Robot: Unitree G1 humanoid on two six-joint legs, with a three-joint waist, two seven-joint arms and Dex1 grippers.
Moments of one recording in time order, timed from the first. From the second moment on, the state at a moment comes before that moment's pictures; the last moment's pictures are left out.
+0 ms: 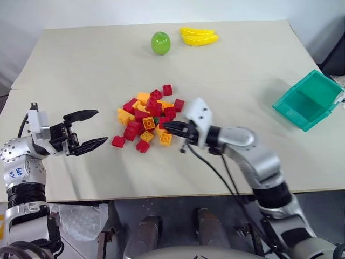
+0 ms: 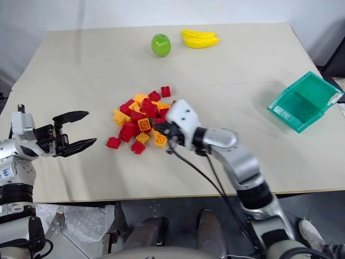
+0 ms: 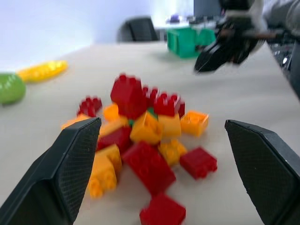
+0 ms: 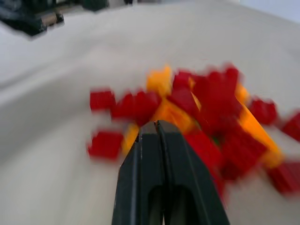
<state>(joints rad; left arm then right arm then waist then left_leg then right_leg) -0.44 0.68 0.38 0.53 -0.60 -0.15 -1.50 -0.59 -0.22 0.30 -0.24 0.25 0.63 0.61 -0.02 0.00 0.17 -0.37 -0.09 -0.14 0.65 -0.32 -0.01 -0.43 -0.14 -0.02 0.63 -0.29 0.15</state>
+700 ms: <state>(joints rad) -0.30 0.68 0.39 0.40 -0.67 -0.09 -1.50 -0.86 0.07 0.23 0.50 0.01 0.35 0.21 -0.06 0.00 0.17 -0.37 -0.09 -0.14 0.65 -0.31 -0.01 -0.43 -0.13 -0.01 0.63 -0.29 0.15</state>
